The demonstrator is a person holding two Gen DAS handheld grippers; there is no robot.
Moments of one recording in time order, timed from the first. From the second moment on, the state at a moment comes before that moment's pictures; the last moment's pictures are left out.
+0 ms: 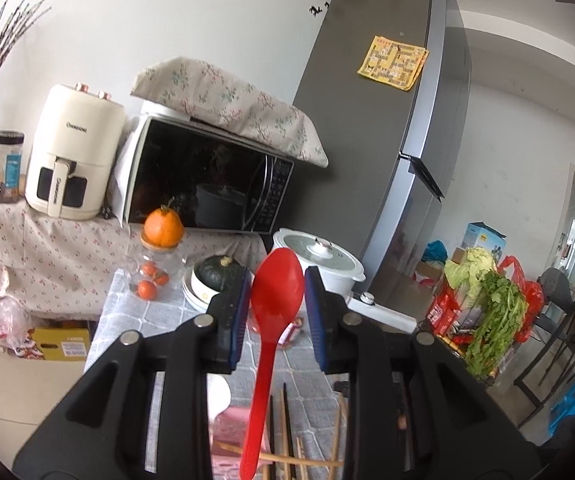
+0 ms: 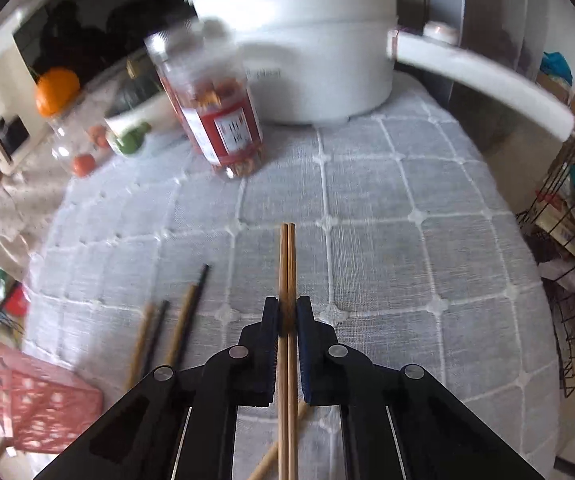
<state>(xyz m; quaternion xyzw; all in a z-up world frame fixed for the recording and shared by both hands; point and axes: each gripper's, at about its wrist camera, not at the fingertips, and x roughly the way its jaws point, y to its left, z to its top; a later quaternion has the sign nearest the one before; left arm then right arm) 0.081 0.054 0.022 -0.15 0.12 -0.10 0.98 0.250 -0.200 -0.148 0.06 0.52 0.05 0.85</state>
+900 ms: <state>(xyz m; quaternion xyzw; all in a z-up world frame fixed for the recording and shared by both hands) 0.132 0.032 -0.038 -0.09 0.20 -0.08 0.97 0.149 -0.198 0.022 0.18 0.28 0.14 0.93</state>
